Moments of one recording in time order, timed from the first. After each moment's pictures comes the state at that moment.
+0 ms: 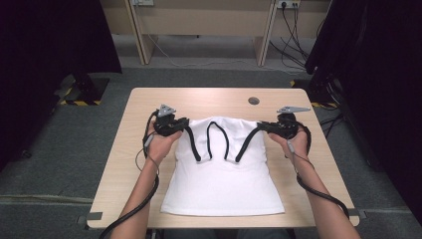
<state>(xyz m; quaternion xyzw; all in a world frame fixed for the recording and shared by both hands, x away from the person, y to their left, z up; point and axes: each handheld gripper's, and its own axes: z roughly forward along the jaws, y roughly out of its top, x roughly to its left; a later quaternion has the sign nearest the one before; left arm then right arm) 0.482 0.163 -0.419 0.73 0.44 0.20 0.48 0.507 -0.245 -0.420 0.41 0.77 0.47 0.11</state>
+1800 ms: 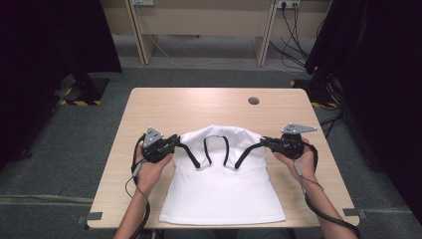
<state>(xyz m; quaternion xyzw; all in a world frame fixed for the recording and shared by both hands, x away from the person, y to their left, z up) 0.410 0.186 -0.443 0.70 0.44 0.24 0.52 0.449 -0.253 -0.432 0.36 0.79 0.47 0.14</state>
